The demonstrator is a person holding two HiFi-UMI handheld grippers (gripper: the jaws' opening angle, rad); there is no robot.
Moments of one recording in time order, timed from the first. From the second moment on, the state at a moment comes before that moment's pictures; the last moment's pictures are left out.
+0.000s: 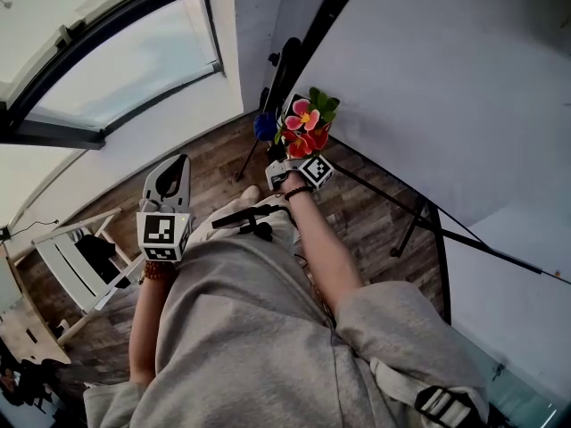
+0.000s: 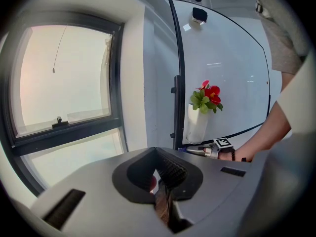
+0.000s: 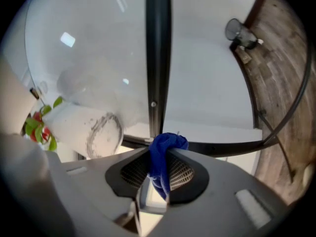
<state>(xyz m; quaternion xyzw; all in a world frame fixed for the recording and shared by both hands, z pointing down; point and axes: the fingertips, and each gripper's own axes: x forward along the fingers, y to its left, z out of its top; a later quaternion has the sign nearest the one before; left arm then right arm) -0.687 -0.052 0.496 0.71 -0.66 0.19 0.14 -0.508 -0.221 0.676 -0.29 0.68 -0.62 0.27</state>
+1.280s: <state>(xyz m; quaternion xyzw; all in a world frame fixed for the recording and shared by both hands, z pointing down) -0.455 -0.060 0.493 0.84 -0.49 0.19 0.16 -0.302 -0.137 0.637 -0.40 0.82 -0.41 -0.04</state>
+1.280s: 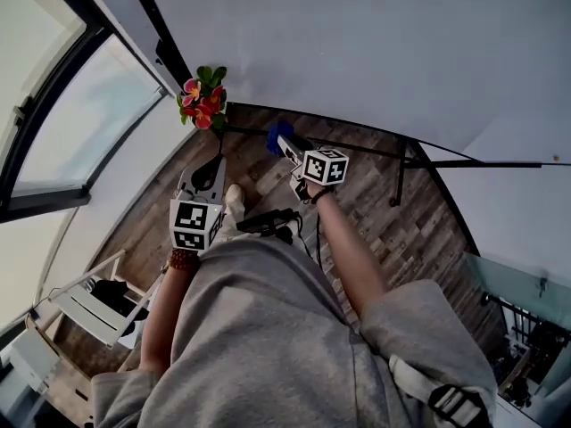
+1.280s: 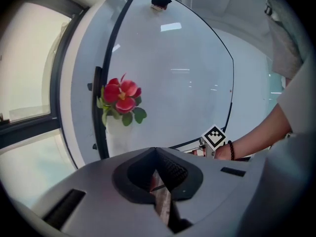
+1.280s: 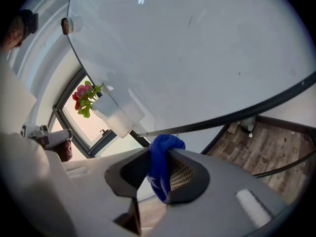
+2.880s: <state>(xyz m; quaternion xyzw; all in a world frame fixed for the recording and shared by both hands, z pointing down) -0.047 -0.051 0.337 0.96 -0.27 0.08 -0.03 0.019 -0.043 0.334 -0.67 0.74 -0.02 -0.02</state>
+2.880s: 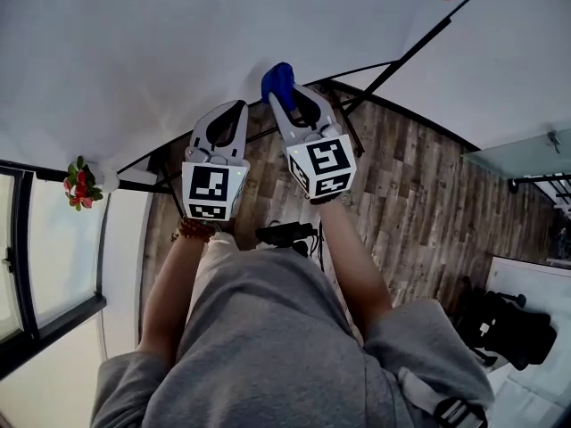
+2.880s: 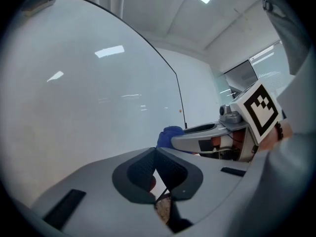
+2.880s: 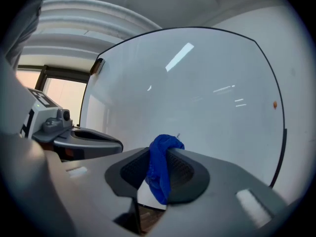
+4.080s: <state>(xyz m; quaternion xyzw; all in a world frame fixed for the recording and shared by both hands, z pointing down) 0.024 0.034 0.277 0.95 -0.28 -0.02 -0.10 0.098 0.101 0.235 -0.79 0.59 0.18 0.00</state>
